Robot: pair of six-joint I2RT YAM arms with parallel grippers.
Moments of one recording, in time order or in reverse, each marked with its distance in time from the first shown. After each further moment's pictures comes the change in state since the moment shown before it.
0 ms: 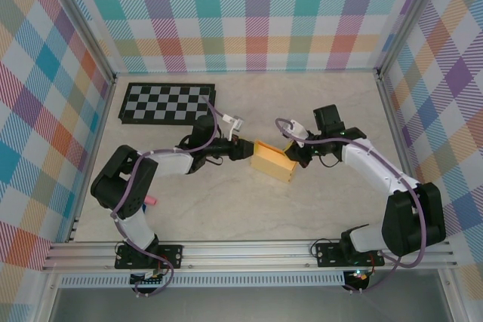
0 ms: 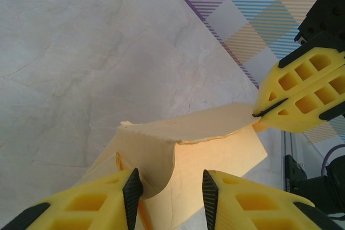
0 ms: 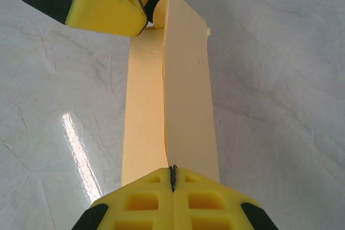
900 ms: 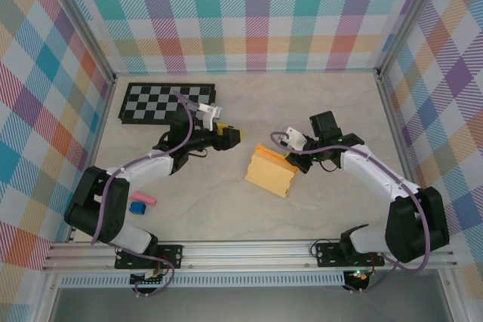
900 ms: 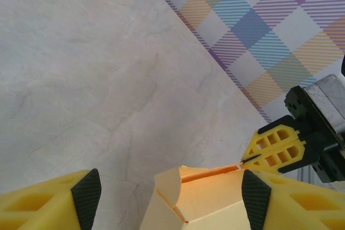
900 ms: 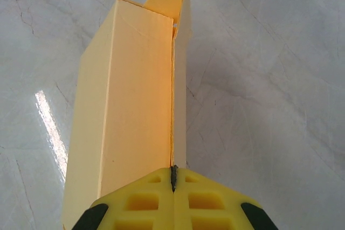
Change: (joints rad) left arm 0.106 -0.235 -0.034 -0.128 -0.092 -0.020; right arm 0.039 -0.049 -0.062 0.019 0.108 -0.051
